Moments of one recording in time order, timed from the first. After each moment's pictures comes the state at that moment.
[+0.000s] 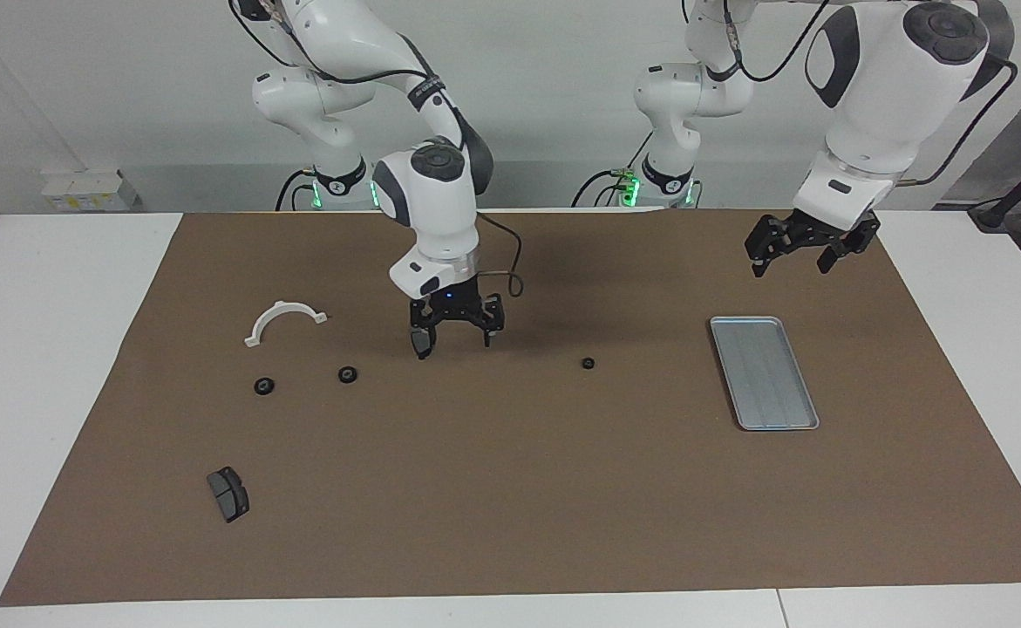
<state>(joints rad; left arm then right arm) -0.10 0.11 -0.06 -1.51 0.05 1.60 -0.11 0.43 0.26 0.12 -1.90 -0.14 2.34 0.76</state>
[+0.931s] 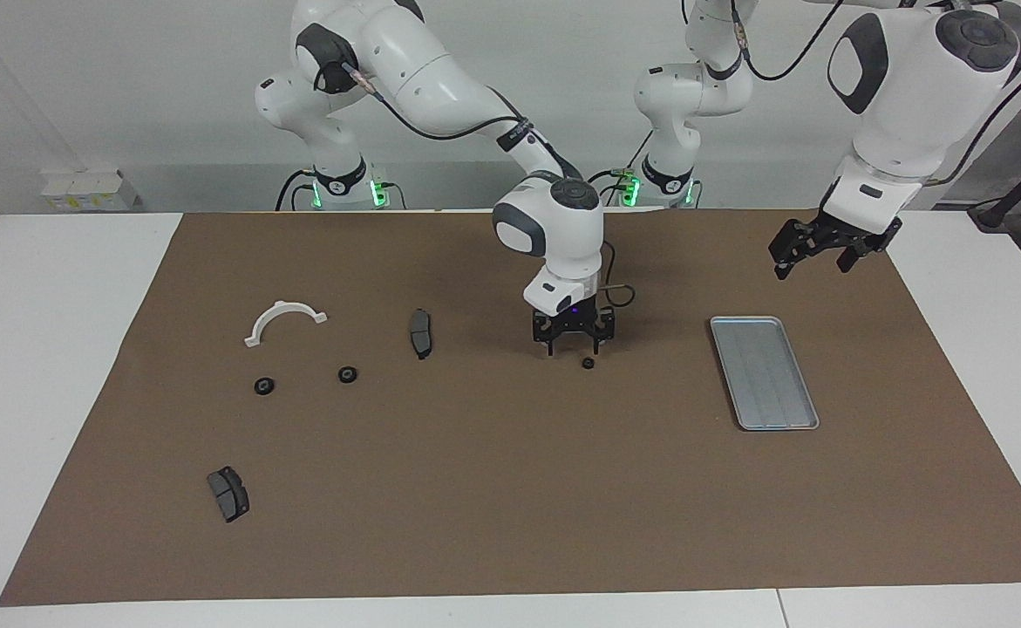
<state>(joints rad) -0.03 0.09 -0.06 -1.53 0.05 1.61 -0.11 0.66 0.62 0.12 -1.57 -0.22 2.38 0.95</state>
